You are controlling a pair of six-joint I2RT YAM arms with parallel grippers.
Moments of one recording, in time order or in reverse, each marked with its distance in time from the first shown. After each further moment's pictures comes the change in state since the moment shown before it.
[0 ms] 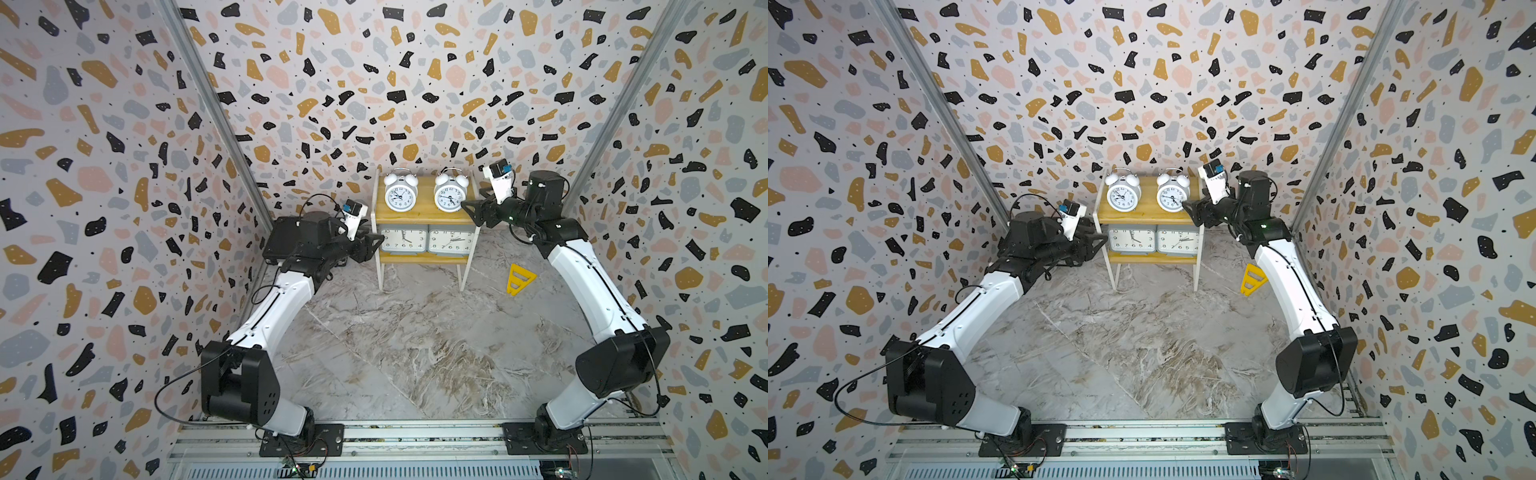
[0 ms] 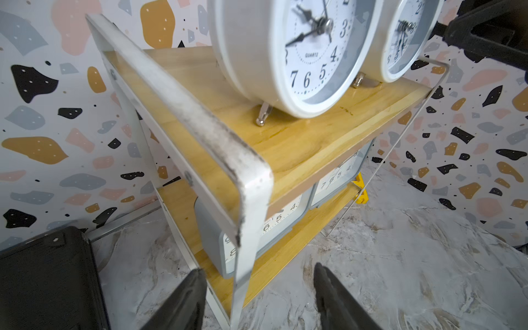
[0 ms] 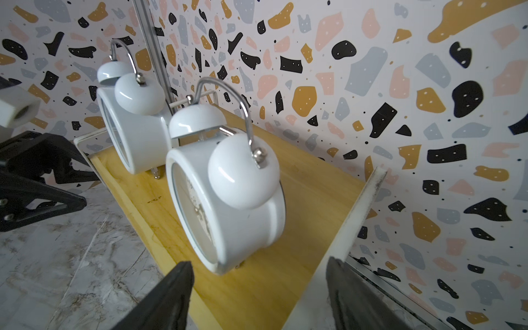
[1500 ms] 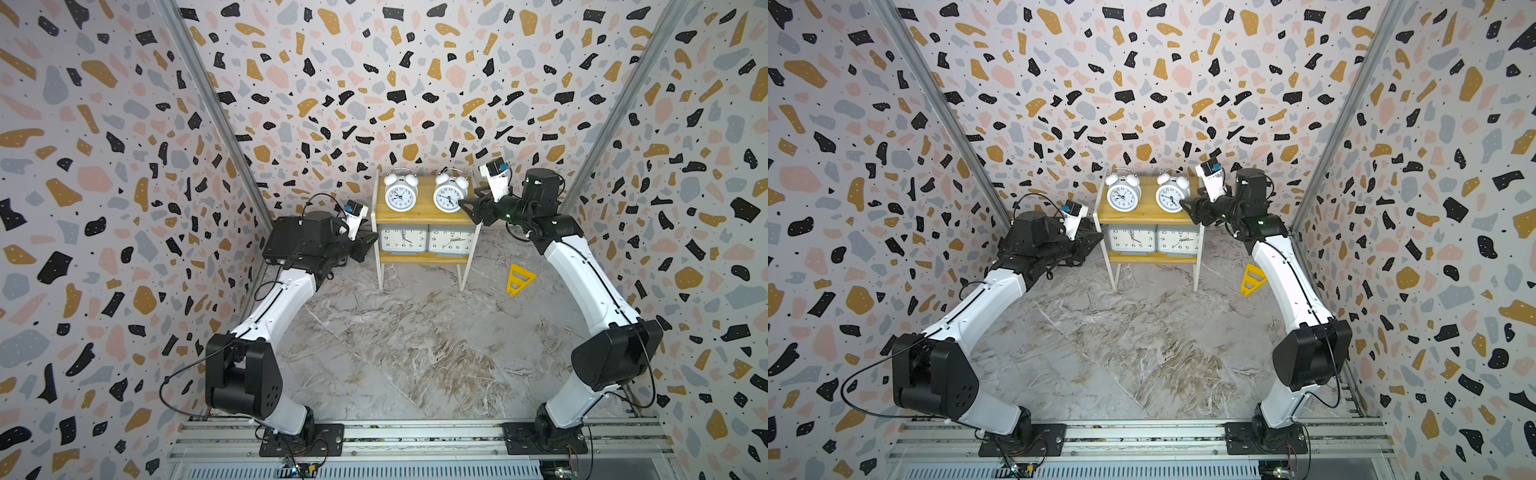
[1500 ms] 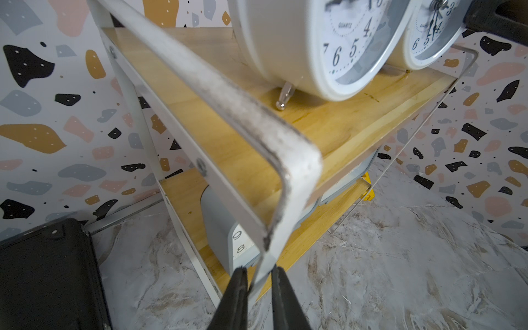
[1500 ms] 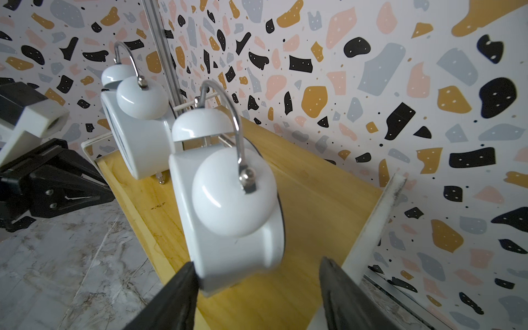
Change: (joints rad) left arm 0.000 0.051 0.018 -0.006 -0.006 0.000; right arm 0.000 0.067 0.059 -0.002 -0.039 0.015
